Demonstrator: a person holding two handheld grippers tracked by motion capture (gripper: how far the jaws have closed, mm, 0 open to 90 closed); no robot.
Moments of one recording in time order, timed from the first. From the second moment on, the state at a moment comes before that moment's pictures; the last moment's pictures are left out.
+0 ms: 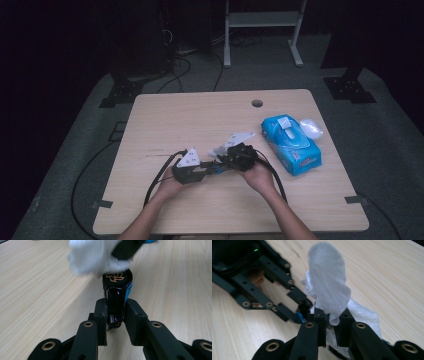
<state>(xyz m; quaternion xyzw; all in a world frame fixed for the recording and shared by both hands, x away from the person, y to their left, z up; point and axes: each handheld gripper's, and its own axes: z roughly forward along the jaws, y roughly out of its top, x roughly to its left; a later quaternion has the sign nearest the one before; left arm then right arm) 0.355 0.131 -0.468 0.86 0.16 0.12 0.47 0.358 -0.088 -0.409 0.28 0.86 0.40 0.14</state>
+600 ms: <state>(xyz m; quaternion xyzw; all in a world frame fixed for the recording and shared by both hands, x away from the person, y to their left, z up) 0.355 0.123 -0.468 0.86 0.16 0.12 0.47 0.361 -0.101 -0.412 0.30 0.85 0.40 0.14</state>
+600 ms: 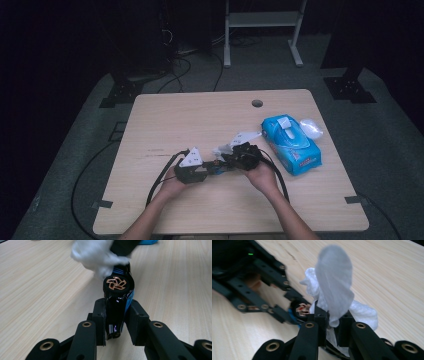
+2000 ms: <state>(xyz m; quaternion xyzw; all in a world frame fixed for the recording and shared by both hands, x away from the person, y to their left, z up) 0.356 0.127 -0.469 0.86 0.16 0.12 0.47 0.358 -0.118 -0.414 0.31 0.85 0.39 0.16</state>
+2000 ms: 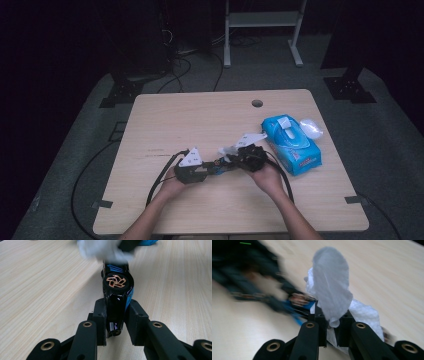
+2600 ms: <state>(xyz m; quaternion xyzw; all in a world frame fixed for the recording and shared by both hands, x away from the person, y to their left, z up) 0.360 0.130 -0.469 0.85 0.19 0.11 0.48 0.361 -0.155 -0.417 0.37 0.82 0.39 0.19</state>
